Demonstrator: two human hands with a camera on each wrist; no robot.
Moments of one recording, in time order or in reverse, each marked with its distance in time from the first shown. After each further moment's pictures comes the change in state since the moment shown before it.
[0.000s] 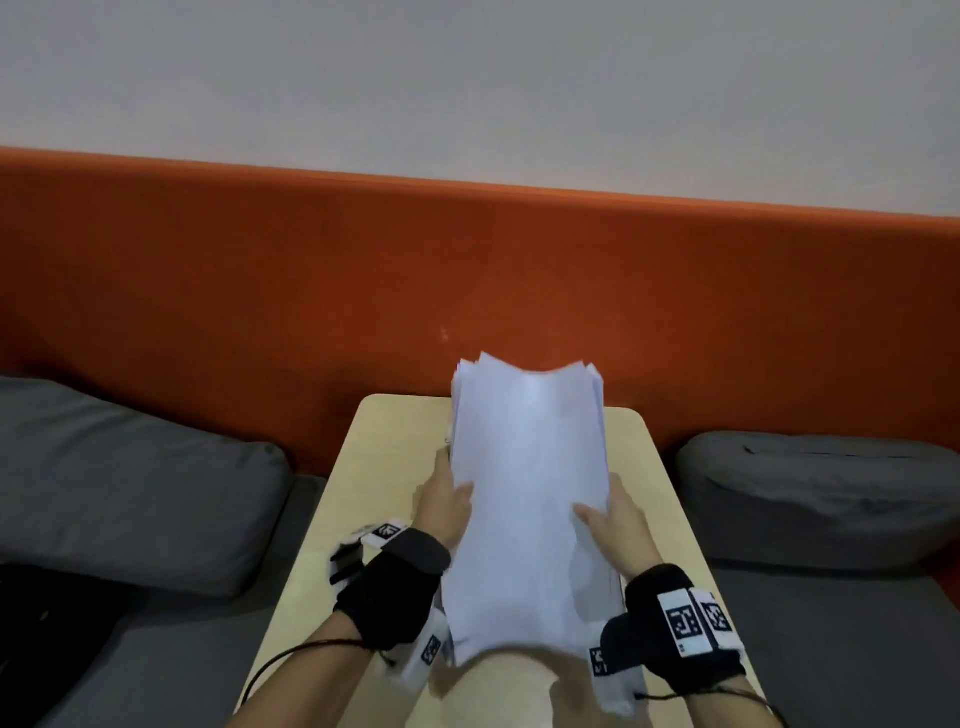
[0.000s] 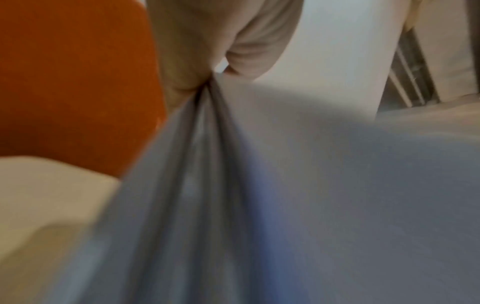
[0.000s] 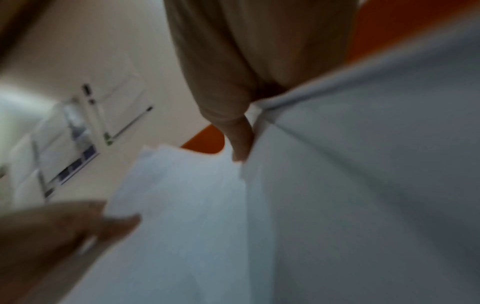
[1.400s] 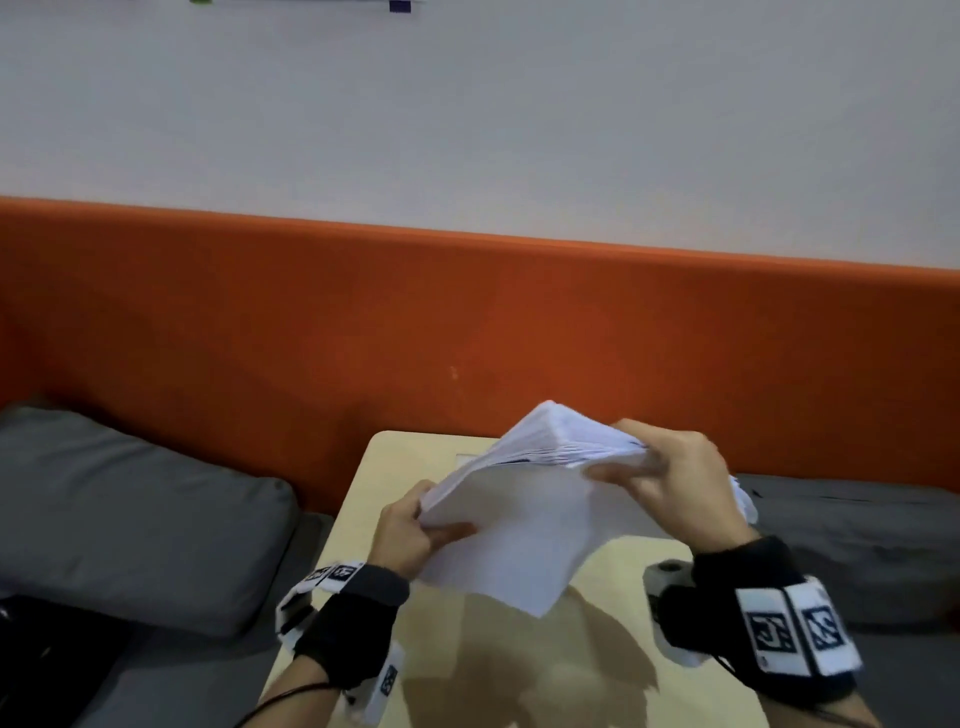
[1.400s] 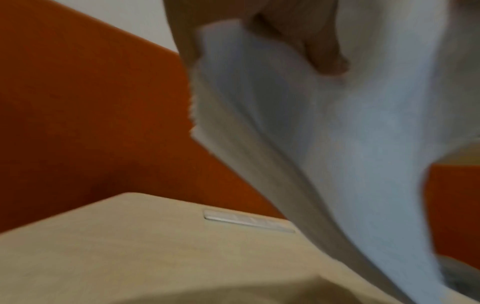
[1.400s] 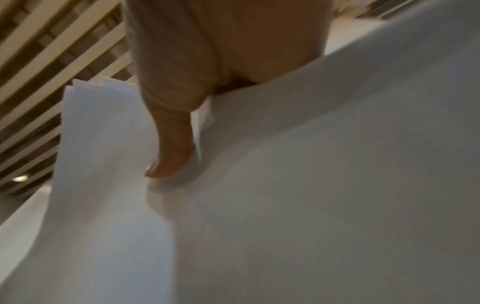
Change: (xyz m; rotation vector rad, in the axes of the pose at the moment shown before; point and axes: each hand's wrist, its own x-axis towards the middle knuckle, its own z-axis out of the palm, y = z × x) left_hand -0.007 -0.003 -0.047 -0.339 0.000 0.121; right_hand -0.042 -0.120 -0.080 -0.369 0.222 -0.655
